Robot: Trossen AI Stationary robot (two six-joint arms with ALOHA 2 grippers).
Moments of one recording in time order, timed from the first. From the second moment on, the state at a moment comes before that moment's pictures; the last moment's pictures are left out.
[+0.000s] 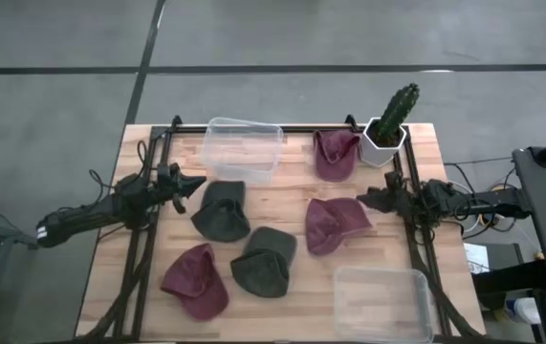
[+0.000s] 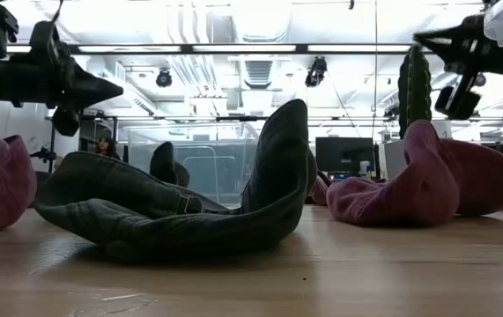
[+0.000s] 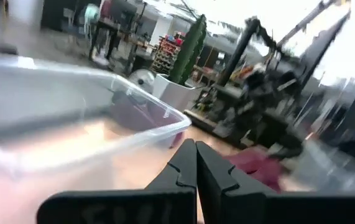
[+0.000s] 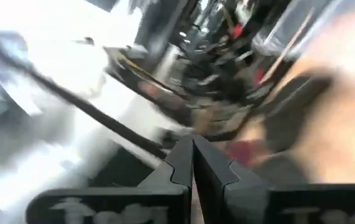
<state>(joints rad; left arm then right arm) 0.27 0.00 0.01 0.04 -0.07 -0.50 0.05 0.15 0.01 0.37 0.06 1.19</state>
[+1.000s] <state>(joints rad) 0.27 0.00 0.01 0.04 -0.08 -1.25 0.05 0.78 0.82 -0.66 -0.25 0.94</state>
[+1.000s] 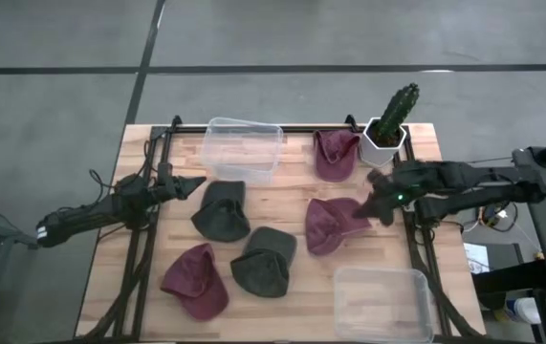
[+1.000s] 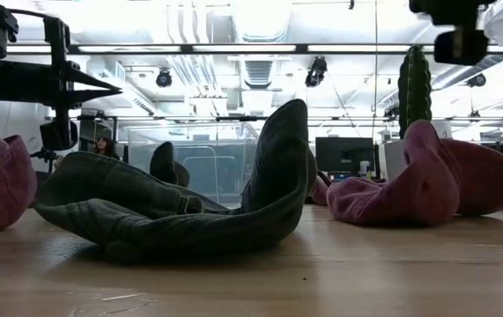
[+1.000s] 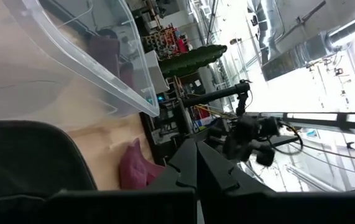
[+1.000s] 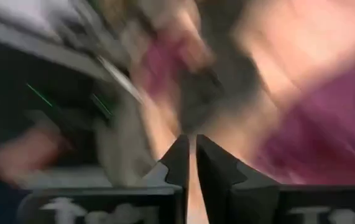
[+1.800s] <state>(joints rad) 0.27 0.00 0.01 0.04 -0.08 -1.31 0.11 1.42 1.11 -1.24 -0.24 0.15</state>
